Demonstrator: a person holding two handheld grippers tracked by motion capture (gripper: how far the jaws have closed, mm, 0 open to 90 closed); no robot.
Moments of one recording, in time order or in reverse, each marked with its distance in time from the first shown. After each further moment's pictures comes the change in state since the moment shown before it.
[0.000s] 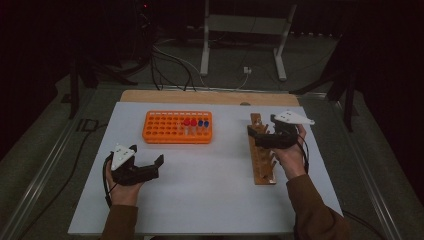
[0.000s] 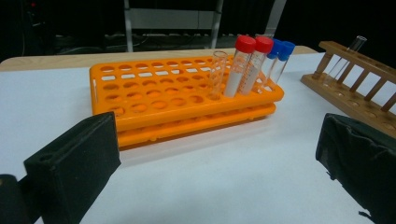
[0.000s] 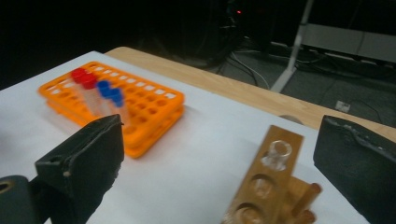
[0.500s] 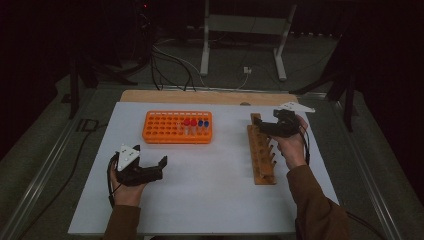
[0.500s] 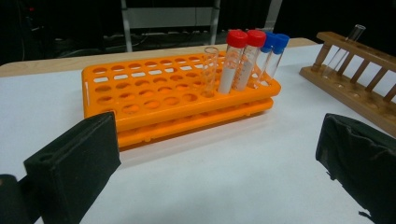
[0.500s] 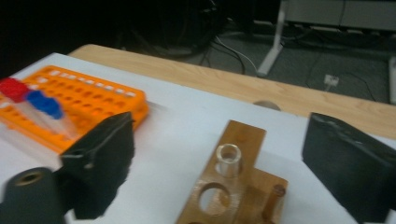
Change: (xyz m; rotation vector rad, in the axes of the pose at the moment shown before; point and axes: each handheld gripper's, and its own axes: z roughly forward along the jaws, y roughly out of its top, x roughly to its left) left arm -0.009 0.000 0.005 0.016 0.000 0.047; right arm -0.039 0.000 0.029 0.067 -0.056 0.101
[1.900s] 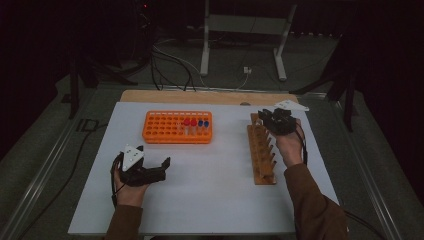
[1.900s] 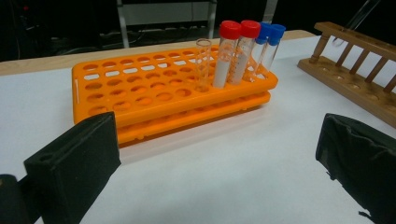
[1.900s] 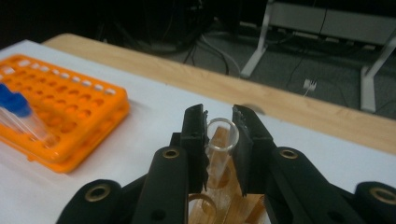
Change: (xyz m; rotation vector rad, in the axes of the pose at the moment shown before) left arm -0.005 -0.003 0.006 0.021 -0.007 0.025; right arm 0.007 0.005 0.005 -0.011 -0.063 -0.072
